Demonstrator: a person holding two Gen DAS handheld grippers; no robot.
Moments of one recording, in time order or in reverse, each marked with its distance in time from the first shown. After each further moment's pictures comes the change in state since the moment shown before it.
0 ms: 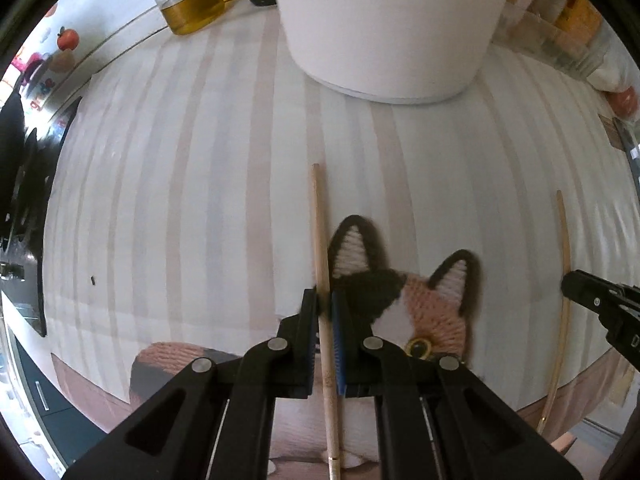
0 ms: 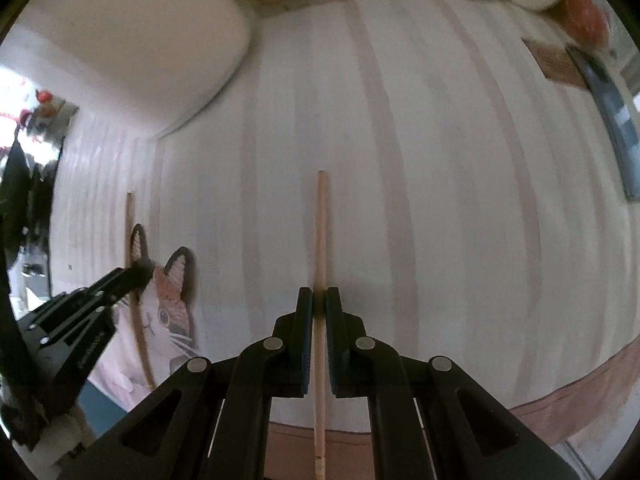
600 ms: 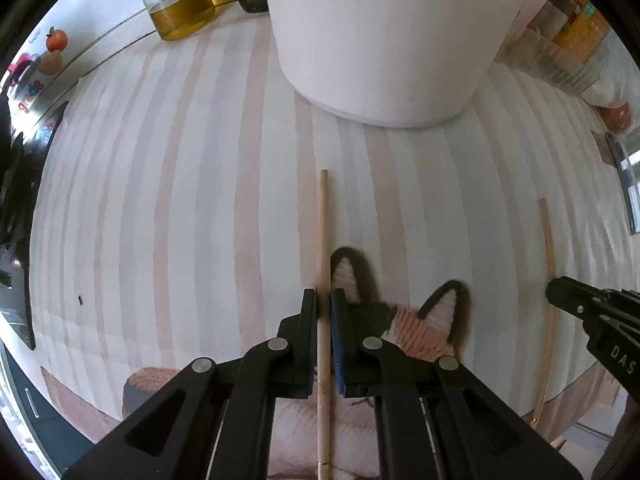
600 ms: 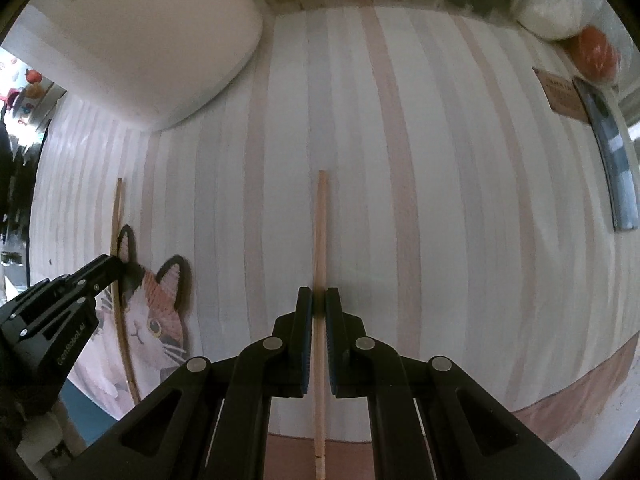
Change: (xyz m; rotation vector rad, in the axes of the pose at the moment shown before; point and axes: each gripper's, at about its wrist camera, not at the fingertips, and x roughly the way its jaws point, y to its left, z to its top) left arm 0.020 0.032 0.040 -0.004 -0.013 -0.056; right arm 0.008 0.049 0.044 -0.042 0.012 -0.080
